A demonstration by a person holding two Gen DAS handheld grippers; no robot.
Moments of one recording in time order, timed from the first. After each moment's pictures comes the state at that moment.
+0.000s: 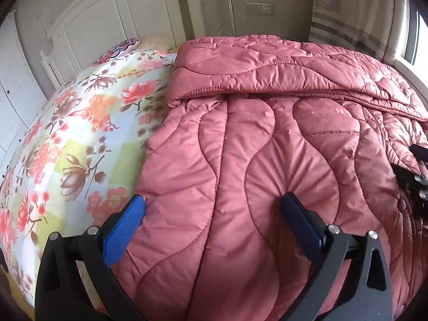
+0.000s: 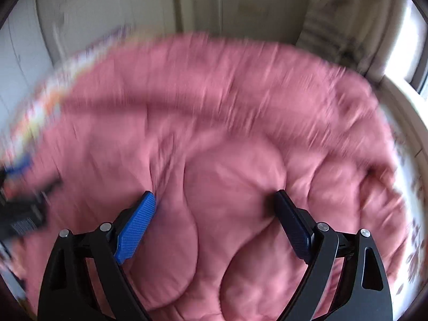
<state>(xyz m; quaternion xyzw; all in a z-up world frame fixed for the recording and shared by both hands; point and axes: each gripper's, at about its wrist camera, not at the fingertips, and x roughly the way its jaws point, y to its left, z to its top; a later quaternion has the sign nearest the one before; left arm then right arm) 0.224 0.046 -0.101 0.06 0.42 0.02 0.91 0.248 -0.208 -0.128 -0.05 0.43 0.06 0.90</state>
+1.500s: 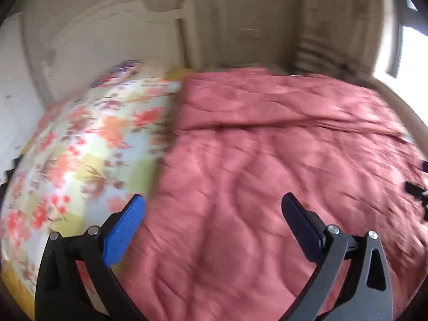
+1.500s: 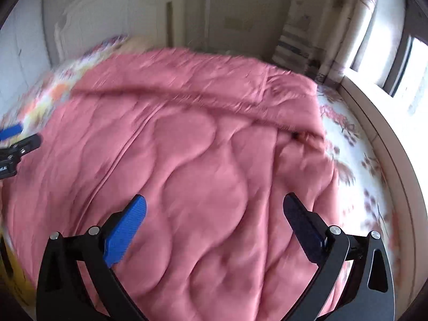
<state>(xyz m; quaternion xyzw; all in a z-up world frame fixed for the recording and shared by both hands) 0.193 0.054 -0.056 0.05 0.37 0.02 0.93 0.180 -0.281 -0.095 -0.05 0.39 0.02 0.92</state>
